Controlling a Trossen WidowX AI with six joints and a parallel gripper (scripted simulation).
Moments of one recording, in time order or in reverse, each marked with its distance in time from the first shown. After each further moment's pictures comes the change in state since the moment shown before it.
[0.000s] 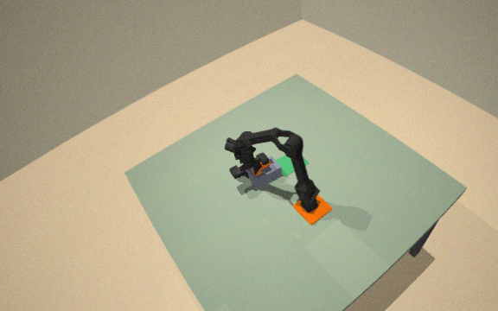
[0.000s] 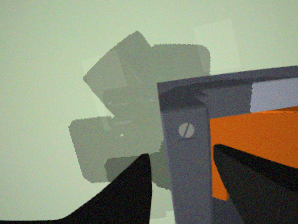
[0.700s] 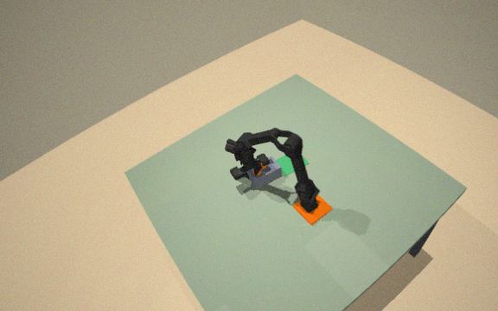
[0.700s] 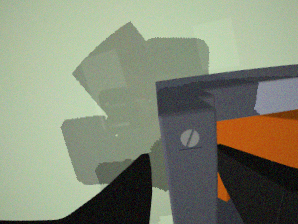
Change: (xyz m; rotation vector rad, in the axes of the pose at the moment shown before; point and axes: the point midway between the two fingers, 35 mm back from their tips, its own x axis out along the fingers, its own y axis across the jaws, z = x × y) arm 0.007 -0.001 -0.001 0.000 0.007 -0.004
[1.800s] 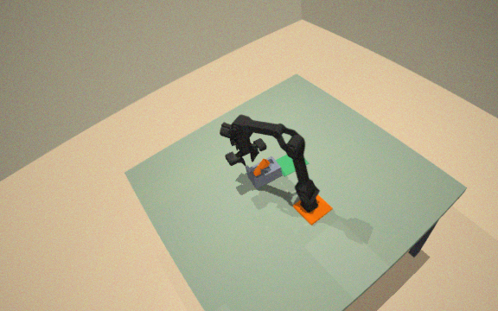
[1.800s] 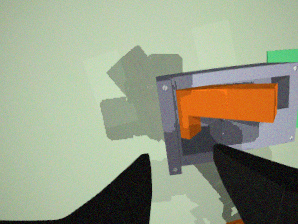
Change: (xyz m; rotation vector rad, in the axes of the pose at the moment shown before) arm -0.106 0.002 0.002 0.000 -0.002 0.001
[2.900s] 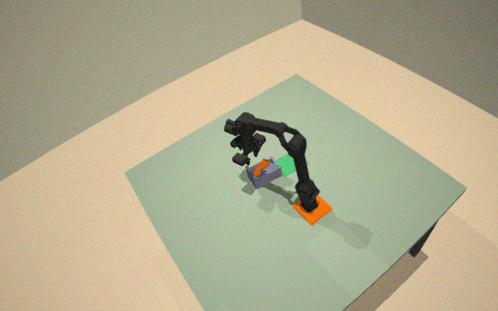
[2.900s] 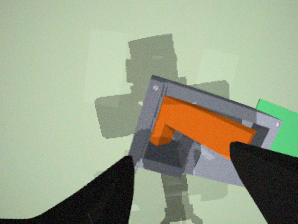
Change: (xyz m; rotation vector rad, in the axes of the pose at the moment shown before) arm 0.002 -0.021 0.007 -0.443 0.007 -0.003
